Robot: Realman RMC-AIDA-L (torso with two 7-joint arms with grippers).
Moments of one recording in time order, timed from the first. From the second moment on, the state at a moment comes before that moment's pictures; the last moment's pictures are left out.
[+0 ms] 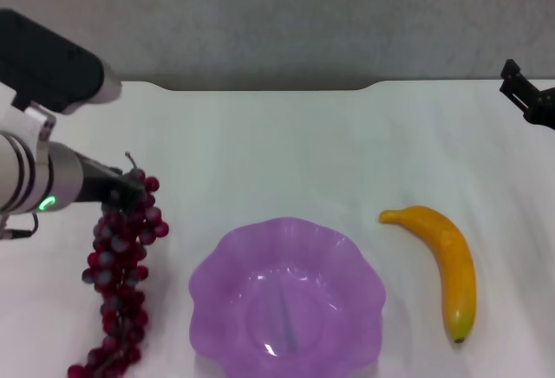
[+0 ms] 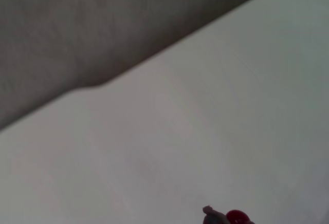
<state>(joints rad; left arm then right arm) -0.34 -2.02 -1.47 -1.63 2.87 -1.15 0.15 0.15 2.01 -1.76 -1.01 0.23 -0.41 0.21</state>
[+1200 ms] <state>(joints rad) -0.38 -2.03 -1.60 -2.06 2.84 -1.26 0.28 0.16 2.01 -1.76 -0.99 0.23 -0.41 0.21</state>
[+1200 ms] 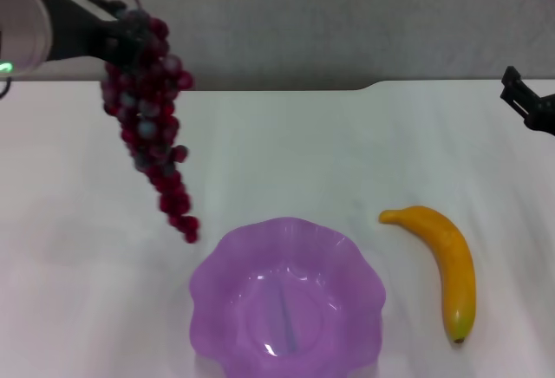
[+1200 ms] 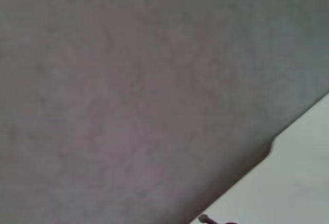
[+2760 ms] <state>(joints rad) -0.36 -2.03 -1.64 -2.05 2.25 -1.45 0.48 0.16 2.01 -1.76 -1.00 0.23 -0.41 0.21</state>
